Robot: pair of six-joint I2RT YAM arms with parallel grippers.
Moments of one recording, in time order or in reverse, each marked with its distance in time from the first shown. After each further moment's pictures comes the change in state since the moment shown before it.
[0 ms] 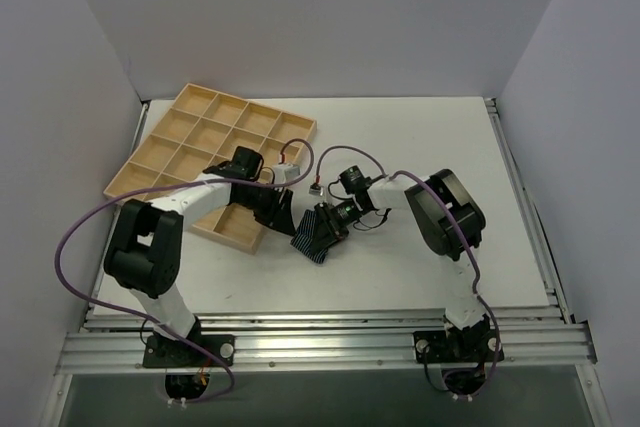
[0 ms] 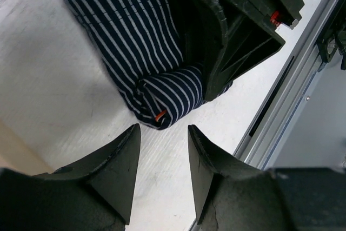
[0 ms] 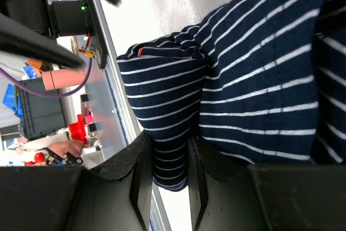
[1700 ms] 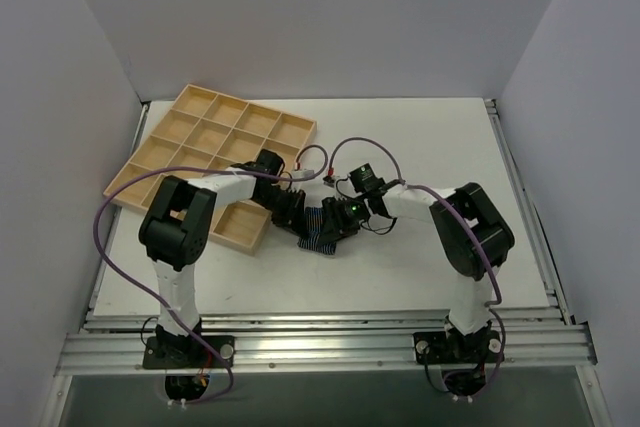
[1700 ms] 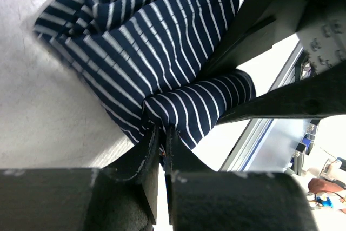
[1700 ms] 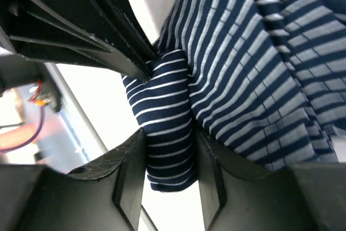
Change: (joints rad) left arm -0.066 0.260 0.128 0.035 0.044 -0.172; right arm -0.012 -0.210 -0.147 0.124 0.323 0.159
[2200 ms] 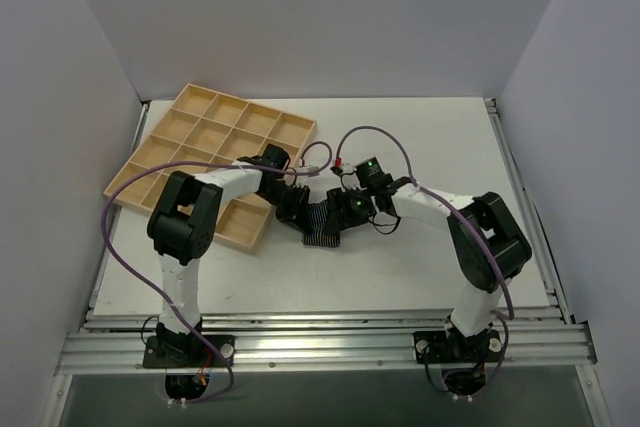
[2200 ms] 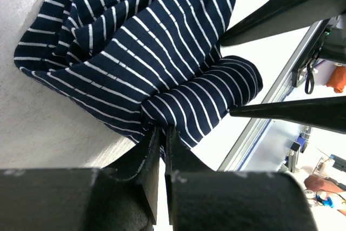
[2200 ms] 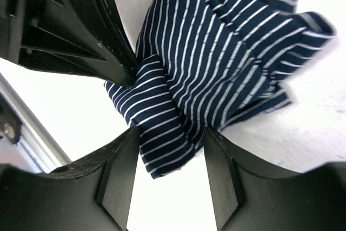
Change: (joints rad) left arm -0.015 0.070 0.110 -0.071 -0.010 -0.009; right arm -0.004 -0.126 -0.023 -0.017 0.236 -0.032
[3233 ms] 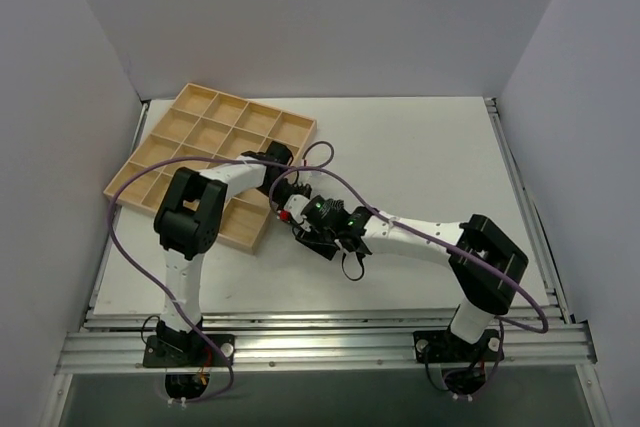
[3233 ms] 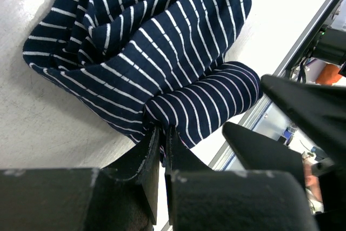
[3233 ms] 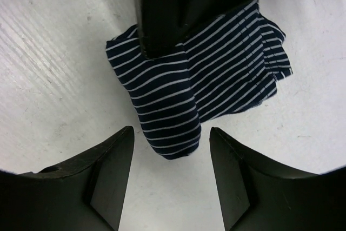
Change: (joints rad) left arm -0.003 0.059 0.088 -0.106 0.002 -0.010; right arm 0.426 -0.104 0.023 -0.137 0.738 -0.437
